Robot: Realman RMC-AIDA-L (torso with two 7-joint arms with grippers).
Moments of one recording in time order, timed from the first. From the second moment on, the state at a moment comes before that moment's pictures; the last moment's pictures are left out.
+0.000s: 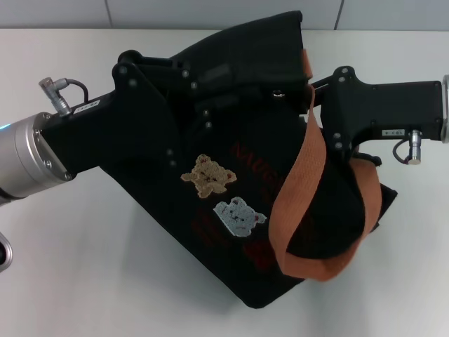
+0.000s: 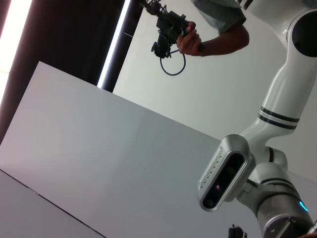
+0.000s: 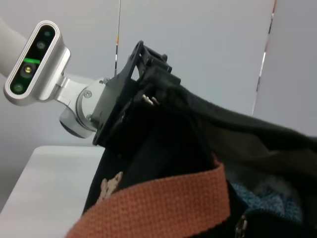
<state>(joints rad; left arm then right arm) -0.57 -2.08 0.78 0.35 1.51 1.96 0.21 0.45 2.09 -1.14 -1.11 -1.73 -1.53 1.39</state>
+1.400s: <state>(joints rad) -0.57 -2.08 0.77 0.34 1.46 1.94 0.16 0.23 2.09 -1.03 -1.29 -1.91 -1.71 1.46</state>
